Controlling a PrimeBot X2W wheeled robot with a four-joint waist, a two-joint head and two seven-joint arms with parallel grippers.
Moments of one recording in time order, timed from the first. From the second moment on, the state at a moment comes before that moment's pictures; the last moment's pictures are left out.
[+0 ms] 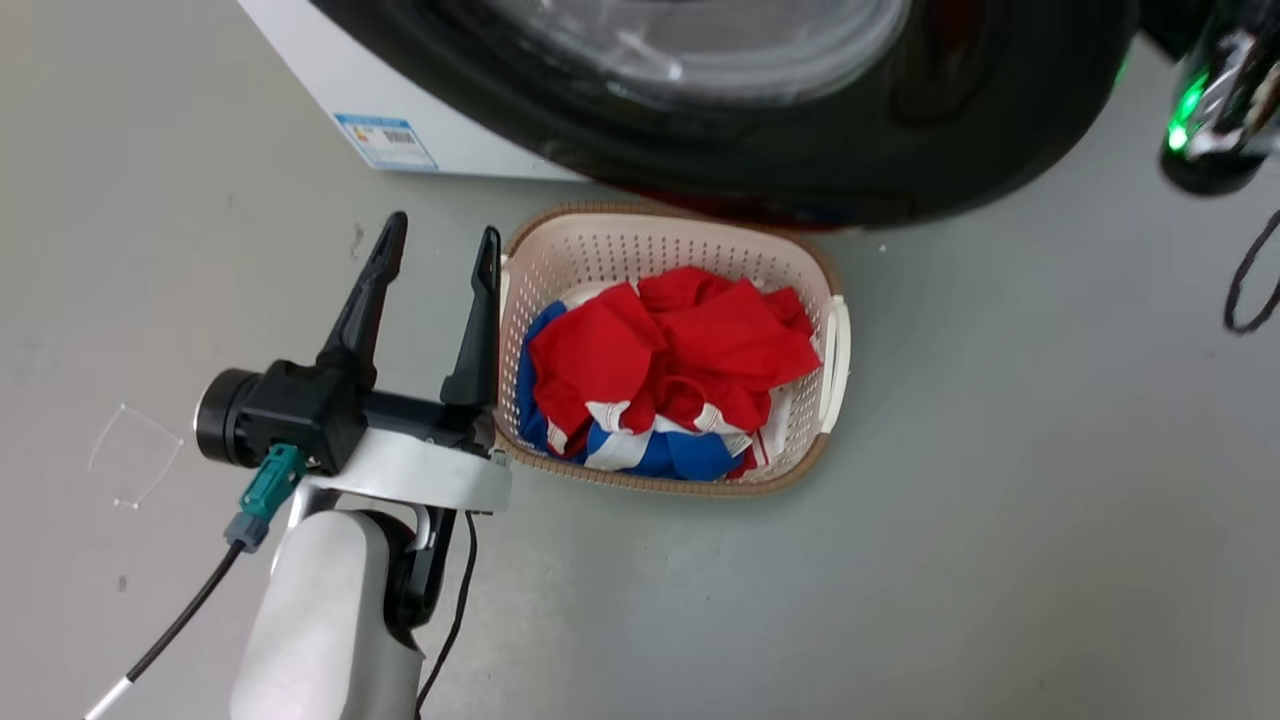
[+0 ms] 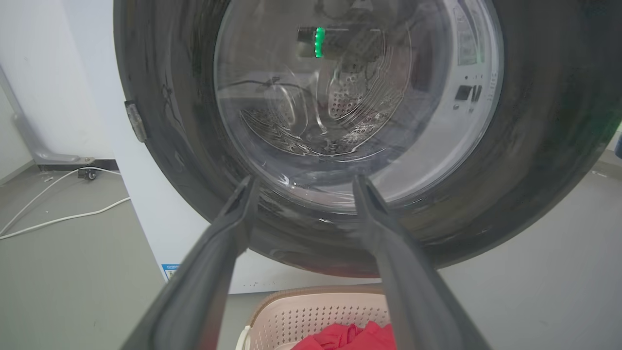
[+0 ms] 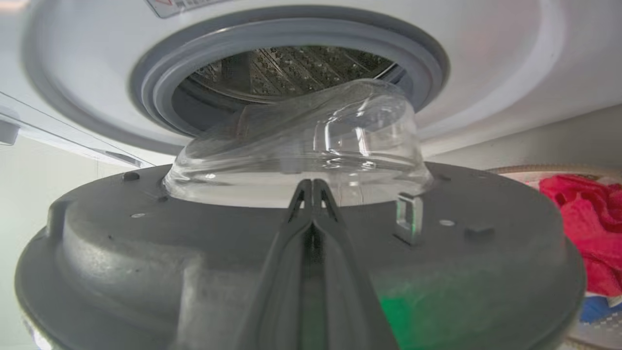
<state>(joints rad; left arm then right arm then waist) -0.37 0.06 -0.10 0.11 -0.14 -0.13 -0.26 -1.26 -0.30 0.12 1.05 1.57 0.13 0.75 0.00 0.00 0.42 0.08</state>
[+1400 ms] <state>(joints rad) -0.15 0.05 -0.15 0.21 -0.16 -0.11 -0.26 -0.65 -0.06 0.32 0.60 1.59 0.13 0.89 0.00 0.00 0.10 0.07</state>
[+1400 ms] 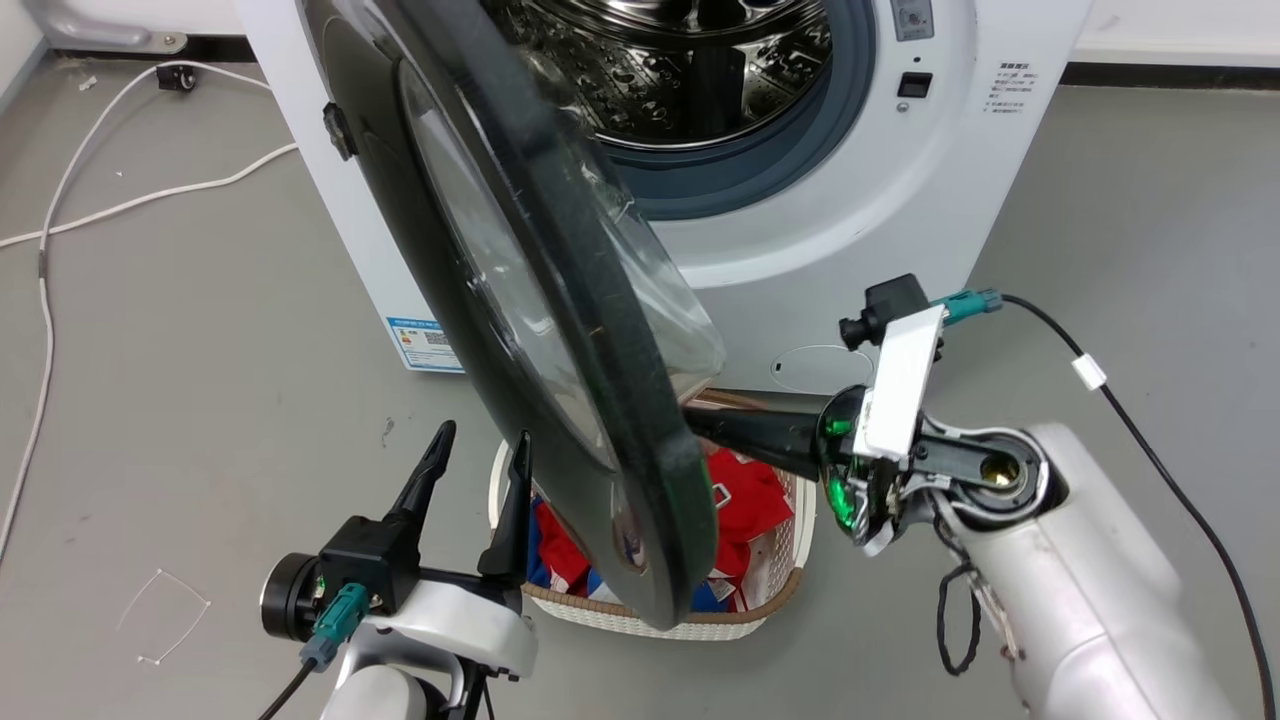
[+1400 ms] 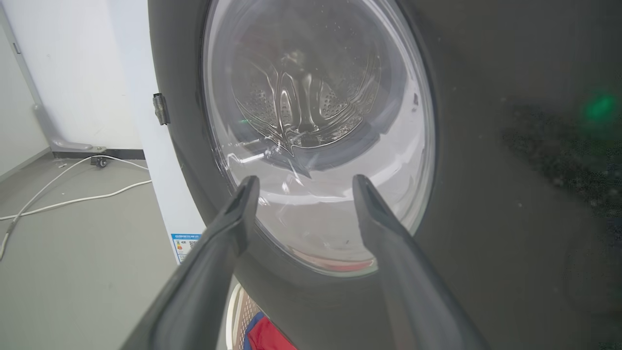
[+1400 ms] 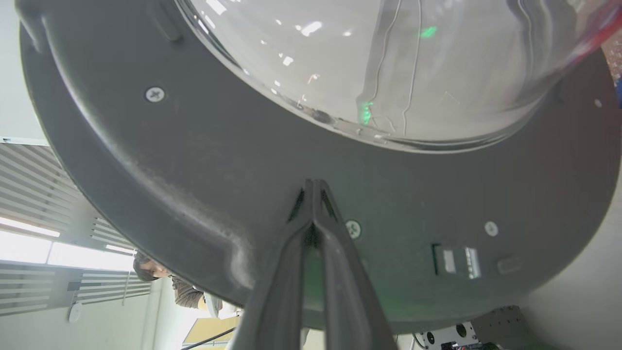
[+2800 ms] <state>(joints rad) -0.09 0.05 -0.09 0.19 -0.15 -0.10 -0.26 -0.10 -0.10 -0.05 0.09 0.24 0.13 -0.20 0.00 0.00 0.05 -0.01</state>
